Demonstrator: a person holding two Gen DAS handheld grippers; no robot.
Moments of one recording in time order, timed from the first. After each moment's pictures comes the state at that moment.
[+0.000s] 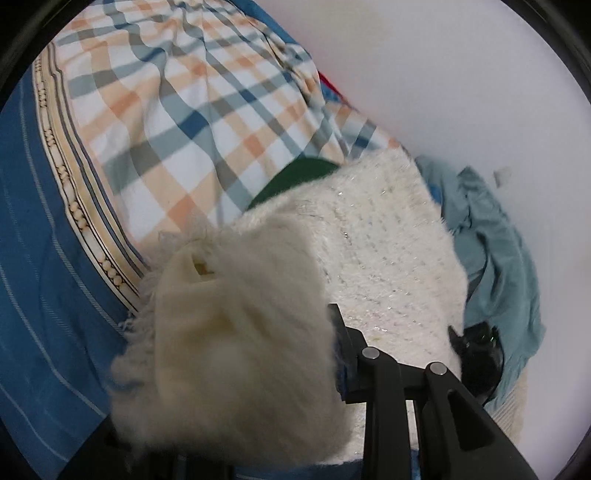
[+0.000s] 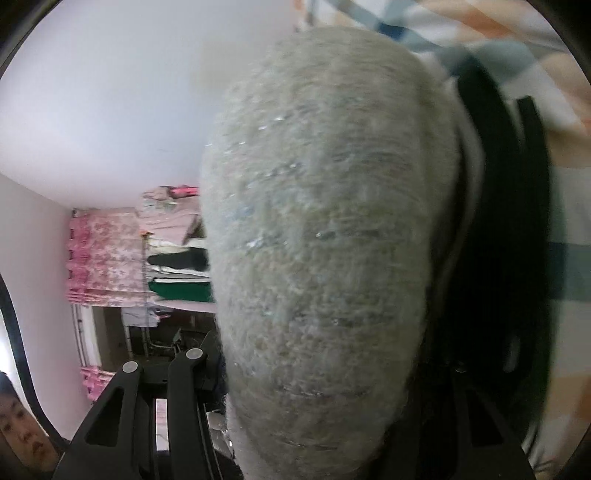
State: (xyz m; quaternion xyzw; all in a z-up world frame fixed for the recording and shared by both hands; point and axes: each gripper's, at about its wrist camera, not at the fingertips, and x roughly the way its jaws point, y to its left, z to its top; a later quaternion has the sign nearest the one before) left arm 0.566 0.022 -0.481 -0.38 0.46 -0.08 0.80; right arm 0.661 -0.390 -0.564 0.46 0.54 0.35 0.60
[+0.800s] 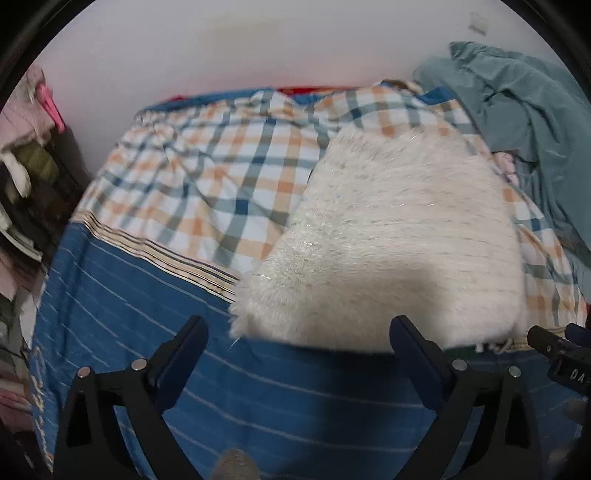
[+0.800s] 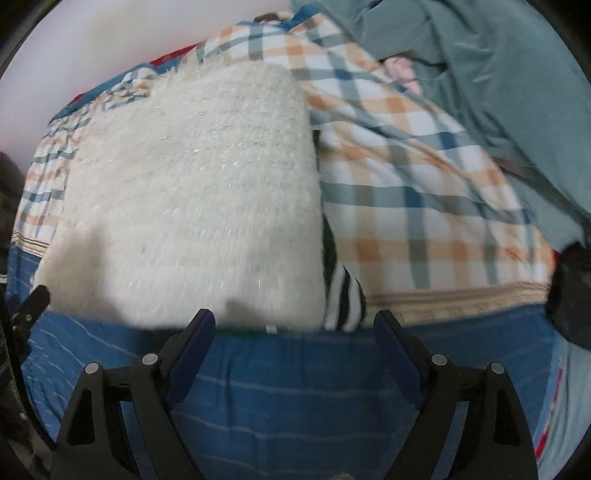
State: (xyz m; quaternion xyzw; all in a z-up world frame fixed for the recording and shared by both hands) left arm 0.510 -0.044 -0.367 0.02 0.49 0.03 0.87; right arm 0.498 -0.332 -0.454 0.06 0.61 -0.07 0.79
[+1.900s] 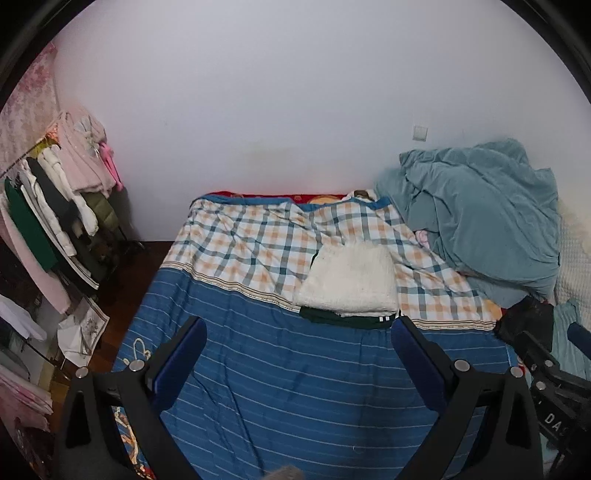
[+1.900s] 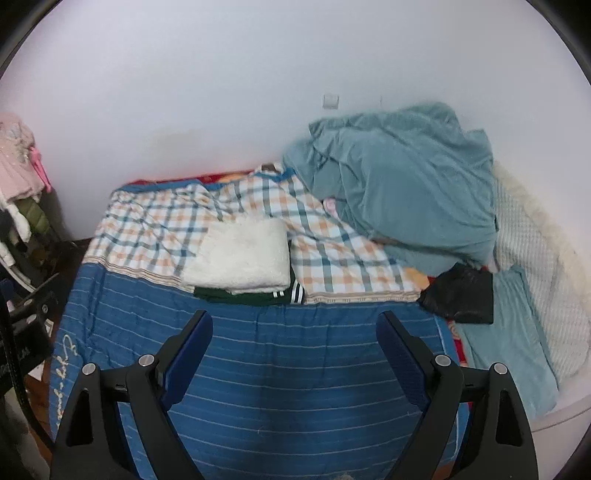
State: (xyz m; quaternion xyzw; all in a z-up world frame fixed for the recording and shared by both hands) left arm 0.196 -0.038 -0.012 0.02 0.37 0.02 0.93; right arm 0.067 -0.223 0.039 0.02 0.42 -0.10 0.90
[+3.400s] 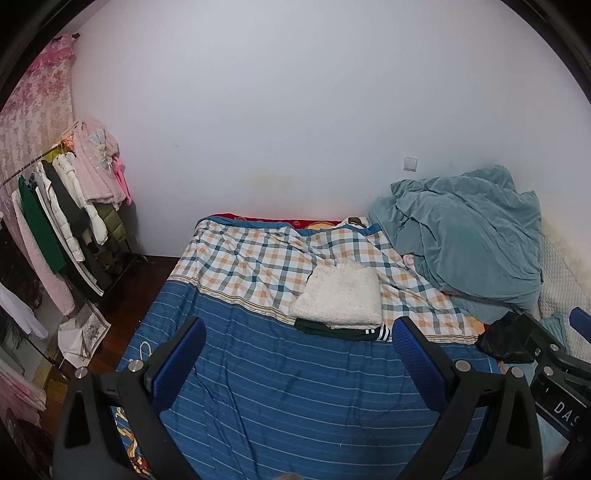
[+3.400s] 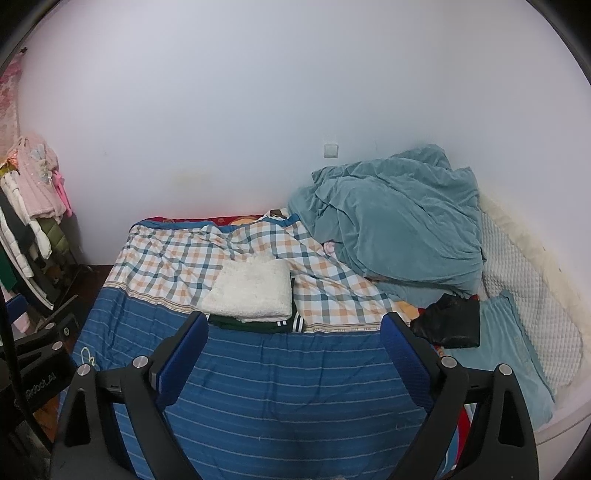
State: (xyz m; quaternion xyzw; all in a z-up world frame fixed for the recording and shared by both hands) left arm 0.122 -0.044 0.032 0.00 0.32 0.02 0.95; right arm -0.024 -0.228 0.134 0.01 0.35 -0.08 0.93
